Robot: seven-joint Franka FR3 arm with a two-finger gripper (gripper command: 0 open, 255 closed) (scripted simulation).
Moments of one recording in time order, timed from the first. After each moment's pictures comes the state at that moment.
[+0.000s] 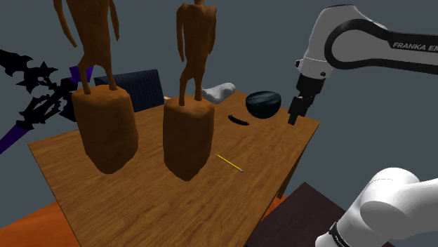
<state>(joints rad) -0.01 -0.75 0.06 -2.36 -0.02 1.61 -0.08</state>
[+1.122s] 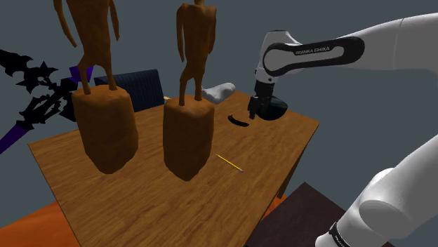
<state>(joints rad) -0.03 -0.18 0.02 -2.09 -0.03 1.89 -0.14</state>
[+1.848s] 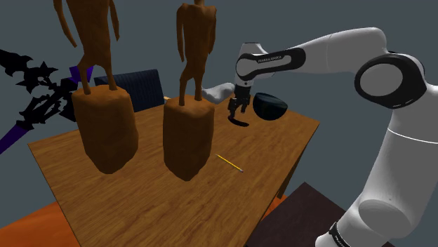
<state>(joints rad) -0.04 0.23 0.01 -1.73 -0.01 1.94 -0.17</state>
